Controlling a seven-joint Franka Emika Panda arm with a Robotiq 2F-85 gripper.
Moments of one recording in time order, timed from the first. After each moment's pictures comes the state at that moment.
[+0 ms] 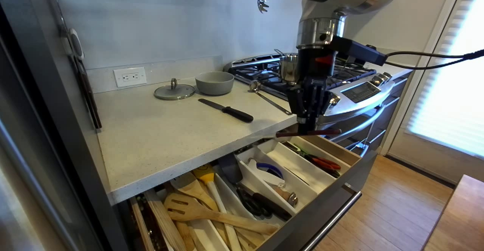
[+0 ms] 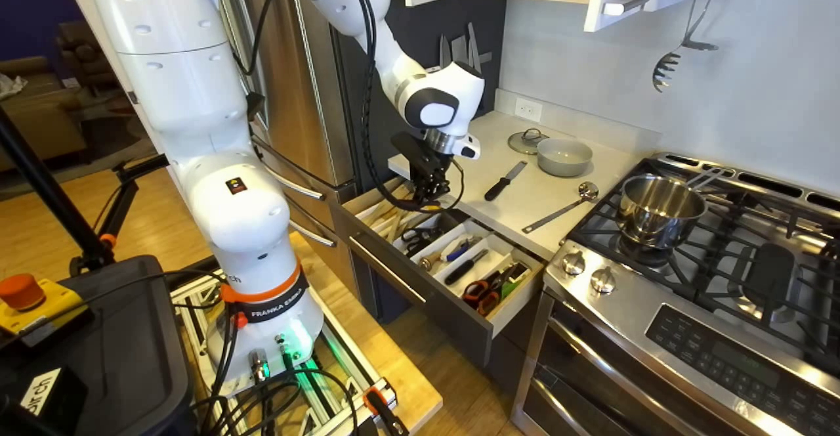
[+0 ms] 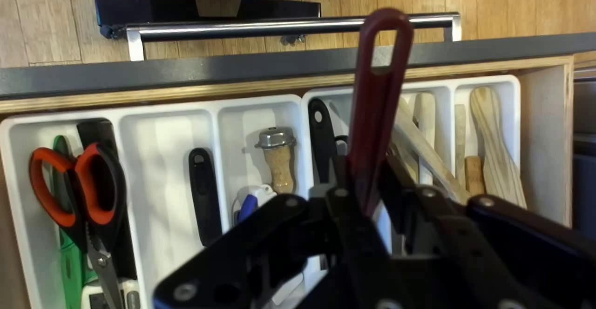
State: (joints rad) arm -0.02 0.01 0.04 -2.55 0.32 2.33 -0.23
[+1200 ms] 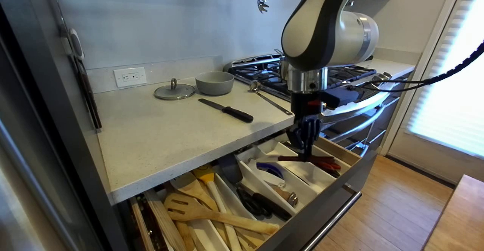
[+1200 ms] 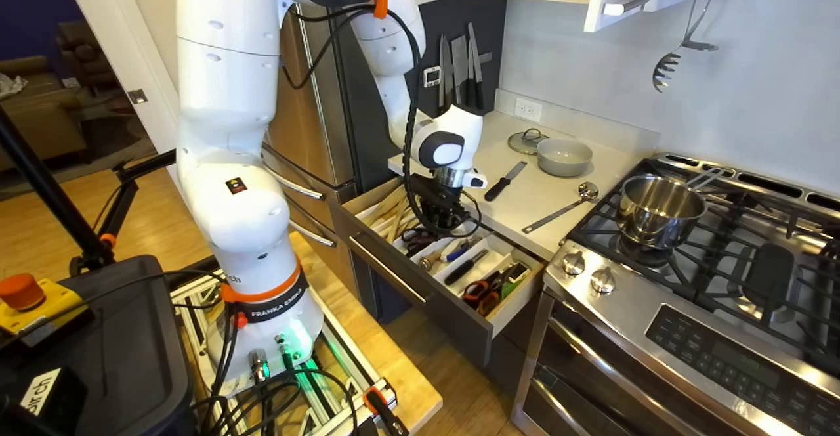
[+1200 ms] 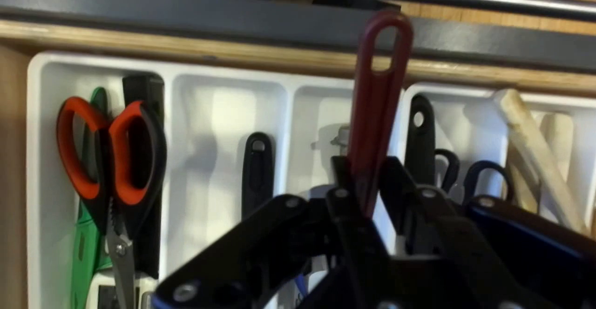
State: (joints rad) arm -0.02 0.31 0.03 -2.48 0.10 2.59 -0.24
